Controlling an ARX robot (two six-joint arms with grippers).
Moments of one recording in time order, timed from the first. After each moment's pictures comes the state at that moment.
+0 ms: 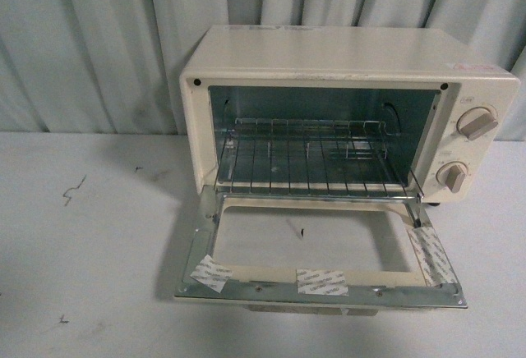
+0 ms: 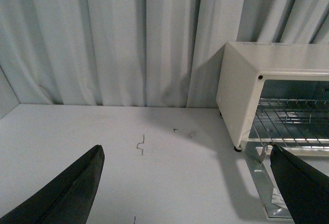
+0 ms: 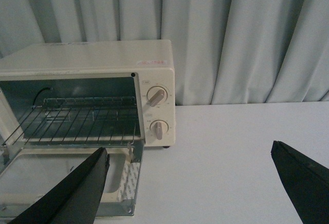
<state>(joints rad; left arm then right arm) 0.00 0.01 0.01 0.00 0.00 -0.02 0.00 0.00 0.01 0.00 0.00 0.00</state>
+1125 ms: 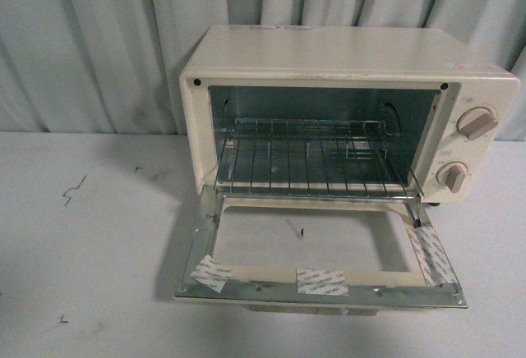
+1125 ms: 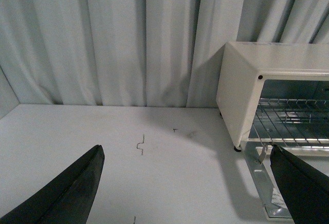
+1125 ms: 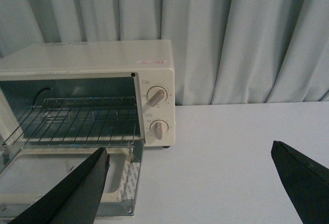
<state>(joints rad) 0.00 0.01 0.01 0.00 0.00 -0.02 0.00 0.00 0.01 0.00 0.00 0.00</state>
